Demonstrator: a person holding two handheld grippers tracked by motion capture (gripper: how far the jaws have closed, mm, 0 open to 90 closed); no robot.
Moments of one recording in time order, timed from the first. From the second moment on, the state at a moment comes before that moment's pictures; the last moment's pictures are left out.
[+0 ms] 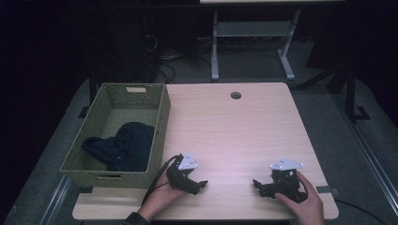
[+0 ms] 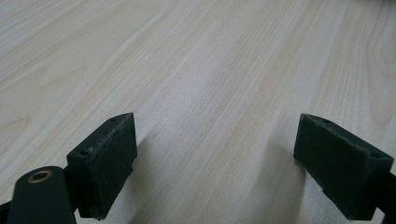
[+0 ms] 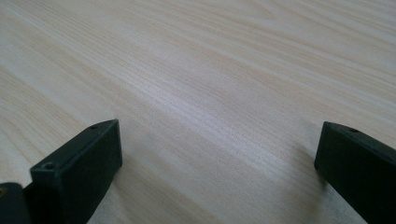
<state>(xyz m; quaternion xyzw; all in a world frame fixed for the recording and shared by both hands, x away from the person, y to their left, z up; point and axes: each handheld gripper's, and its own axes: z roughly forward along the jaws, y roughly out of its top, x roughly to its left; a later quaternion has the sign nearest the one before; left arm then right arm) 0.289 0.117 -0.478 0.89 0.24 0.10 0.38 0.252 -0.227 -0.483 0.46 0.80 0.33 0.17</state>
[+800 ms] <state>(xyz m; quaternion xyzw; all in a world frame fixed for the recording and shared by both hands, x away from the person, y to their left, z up) 0.289 0.120 -0.474 0.89 0.25 0.11 0.37 0.252 -0.227 -0.483 0.46 0.80 0.33 0.18</state>
